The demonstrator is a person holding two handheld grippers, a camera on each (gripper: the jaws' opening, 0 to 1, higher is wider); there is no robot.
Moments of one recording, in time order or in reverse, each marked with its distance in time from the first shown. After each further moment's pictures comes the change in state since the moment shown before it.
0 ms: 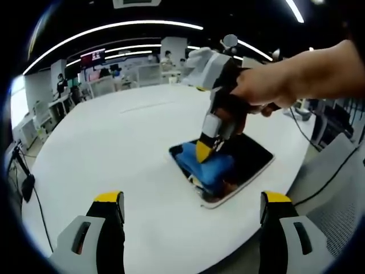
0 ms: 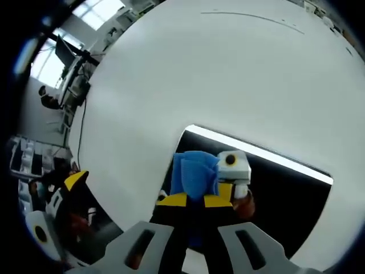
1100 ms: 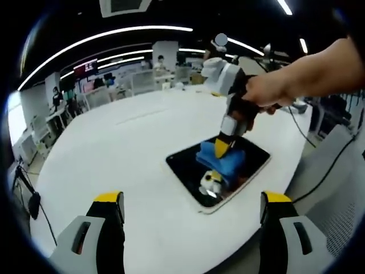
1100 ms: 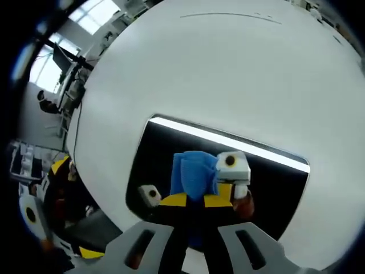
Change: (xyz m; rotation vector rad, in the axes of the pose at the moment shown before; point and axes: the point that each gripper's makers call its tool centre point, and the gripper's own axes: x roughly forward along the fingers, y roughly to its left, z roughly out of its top) left arm -0.006 -0.009 0.017 0.108 -0.030 -0.003; right arm -0.023 -0.053 -0.026 0.037 -0.014 -0.012
